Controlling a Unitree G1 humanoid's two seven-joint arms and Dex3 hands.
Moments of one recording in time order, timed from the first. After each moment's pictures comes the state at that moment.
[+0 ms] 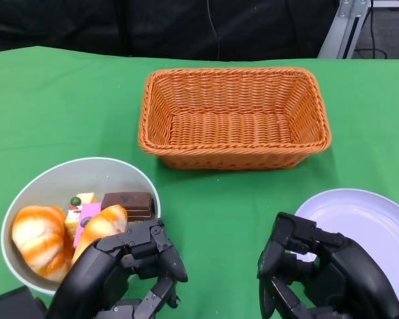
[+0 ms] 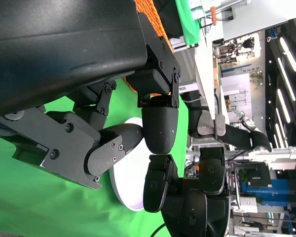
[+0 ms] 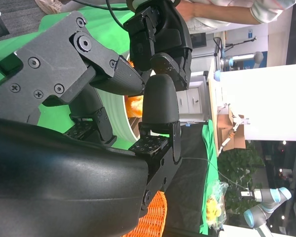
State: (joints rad) left arm 0.24 0.12 -0.10 -0.22 -0.21 -0.23 -0.46; right arm 0.26 -0.12 0.22 -0.40 0.28 0.00 0.40
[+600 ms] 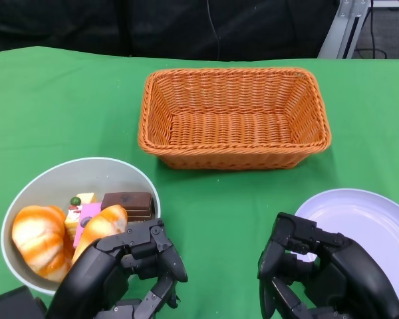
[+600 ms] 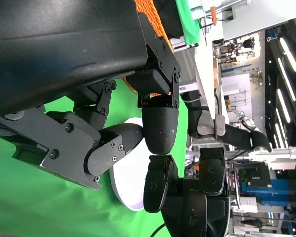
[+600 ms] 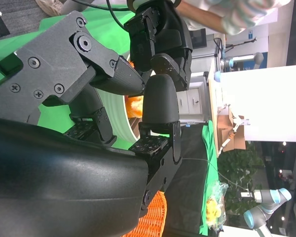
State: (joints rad) left arm 0.24 0.12 -0.10 -0.22 -0.21 -0.23 -0.46; right arm 0.26 -0.12 0.22 -0.40 0.28 0.00 0.40
